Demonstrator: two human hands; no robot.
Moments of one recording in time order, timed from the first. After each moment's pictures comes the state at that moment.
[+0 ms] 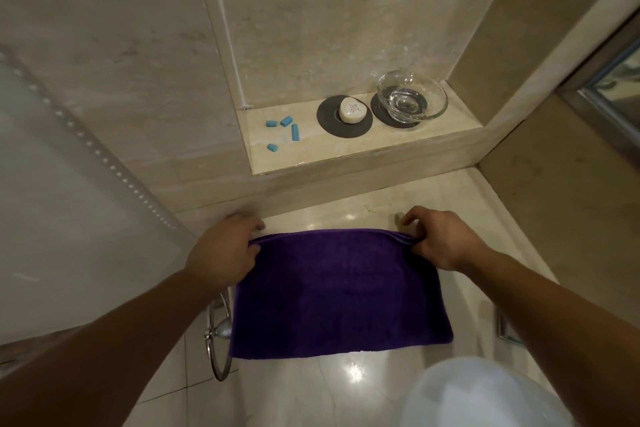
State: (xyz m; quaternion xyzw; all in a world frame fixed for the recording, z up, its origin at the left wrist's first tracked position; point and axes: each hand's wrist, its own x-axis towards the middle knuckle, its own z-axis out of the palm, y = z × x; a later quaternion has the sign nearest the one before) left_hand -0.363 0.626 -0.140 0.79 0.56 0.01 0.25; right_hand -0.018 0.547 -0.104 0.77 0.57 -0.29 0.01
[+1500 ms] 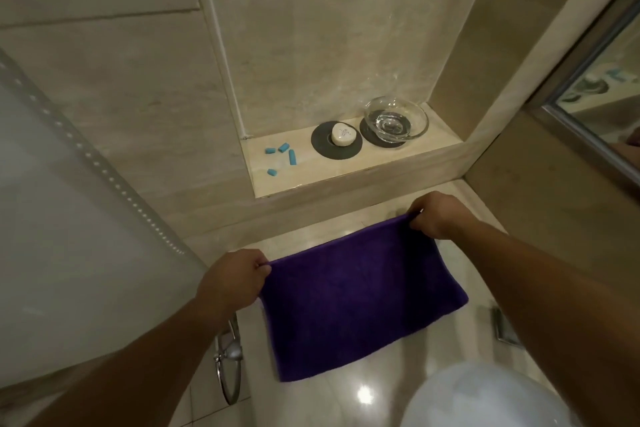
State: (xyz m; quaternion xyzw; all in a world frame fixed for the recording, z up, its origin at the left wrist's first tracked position) left_hand -0.360 0.619 -0.138 0.74 0.59 -0.02 0.32; right_hand 0.000 0.592 -0.087 0.84 0.47 -0.28 0.02
